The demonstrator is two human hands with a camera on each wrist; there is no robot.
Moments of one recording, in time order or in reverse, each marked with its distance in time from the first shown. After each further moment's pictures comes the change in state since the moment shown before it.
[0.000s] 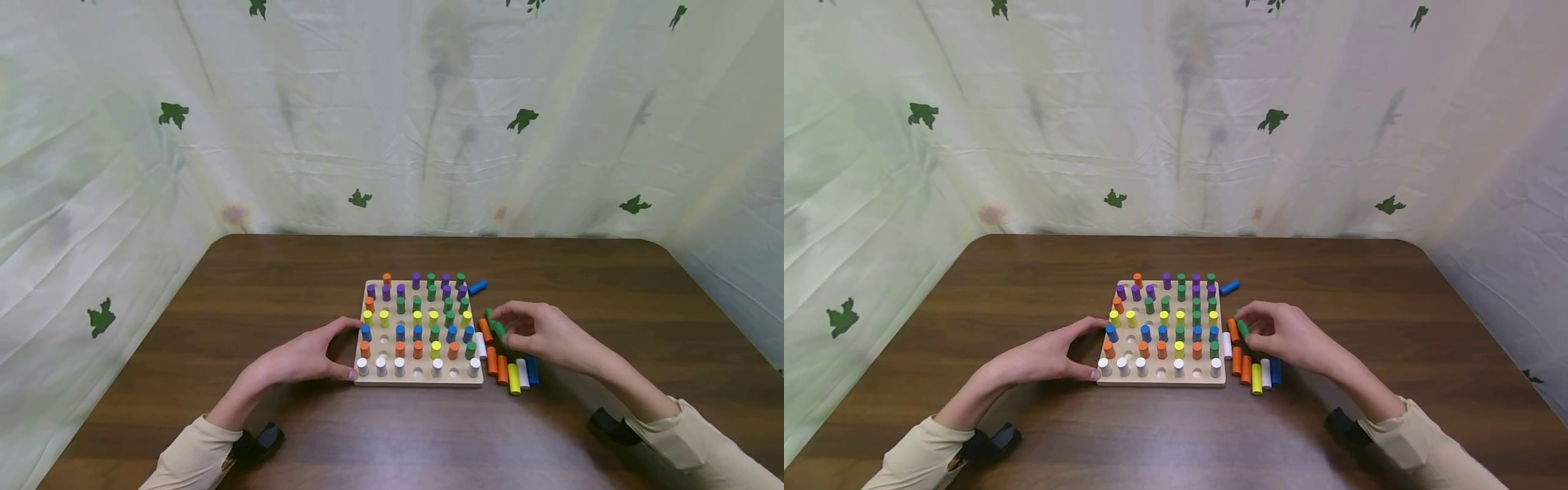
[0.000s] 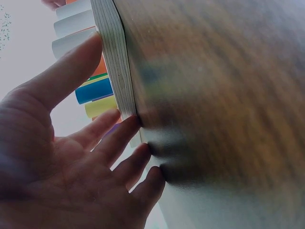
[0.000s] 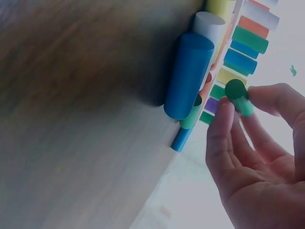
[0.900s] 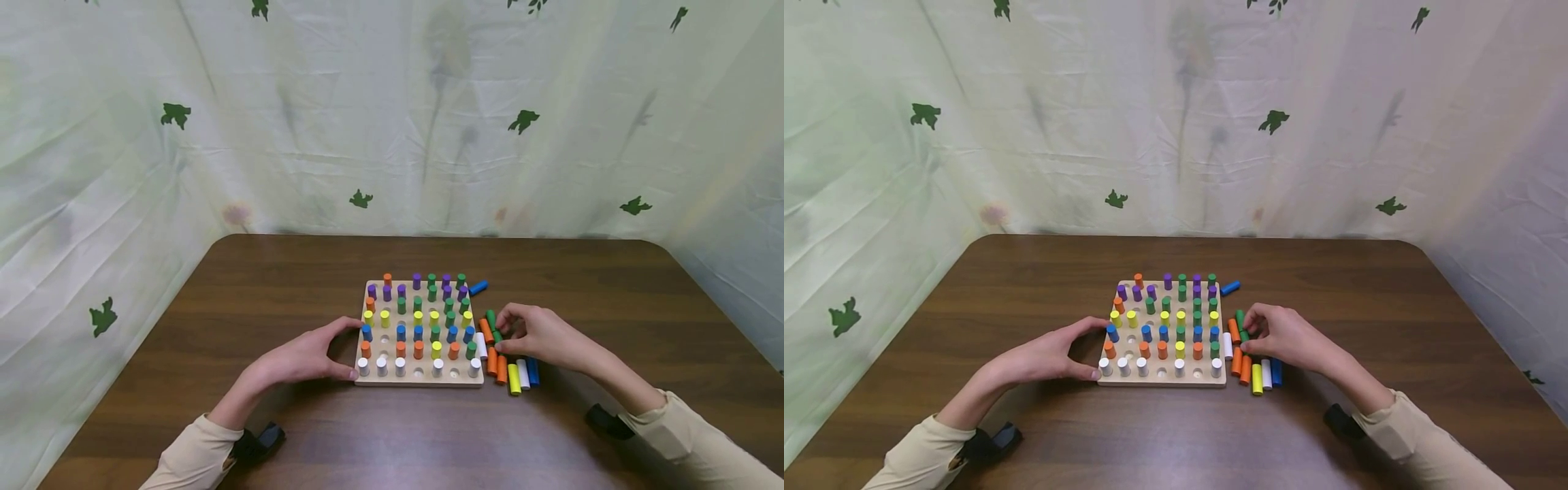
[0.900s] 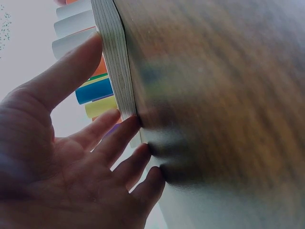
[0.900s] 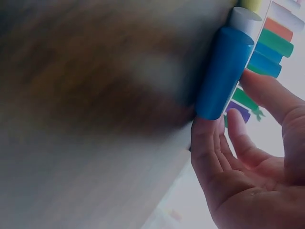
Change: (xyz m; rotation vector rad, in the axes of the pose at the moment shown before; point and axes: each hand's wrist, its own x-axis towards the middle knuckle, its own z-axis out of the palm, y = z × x) left_hand 0.000 -0.001 0.000 0.000 0.004 0.011; right_hand 0.012 0.007 0.006 -0.054 -0.045 0.091
